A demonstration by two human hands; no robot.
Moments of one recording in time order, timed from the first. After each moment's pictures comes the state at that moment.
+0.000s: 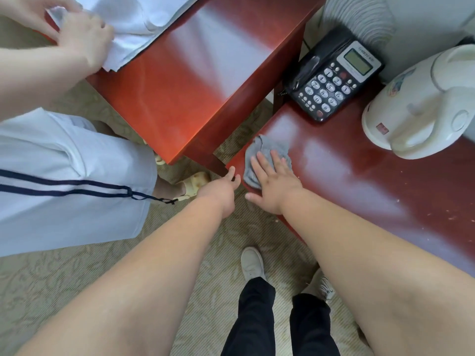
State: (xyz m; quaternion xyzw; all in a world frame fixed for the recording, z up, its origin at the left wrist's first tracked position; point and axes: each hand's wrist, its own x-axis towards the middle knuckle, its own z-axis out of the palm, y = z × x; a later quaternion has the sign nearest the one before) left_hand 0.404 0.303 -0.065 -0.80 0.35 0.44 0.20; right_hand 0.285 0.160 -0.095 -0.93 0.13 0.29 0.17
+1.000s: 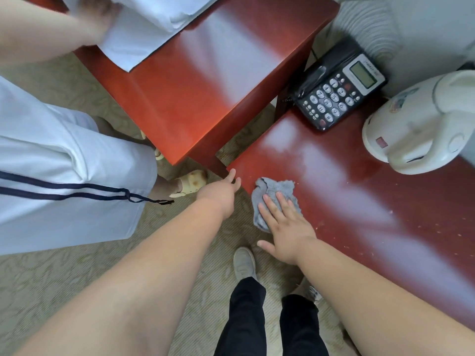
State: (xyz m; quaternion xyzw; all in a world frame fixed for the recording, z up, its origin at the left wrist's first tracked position) left_hand 0.404 0.296 -0.052 -0.79 0.33 0.48 0.19; right_hand 0.195 0.193 -0.093 -0.93 0.07 0.32 0.17
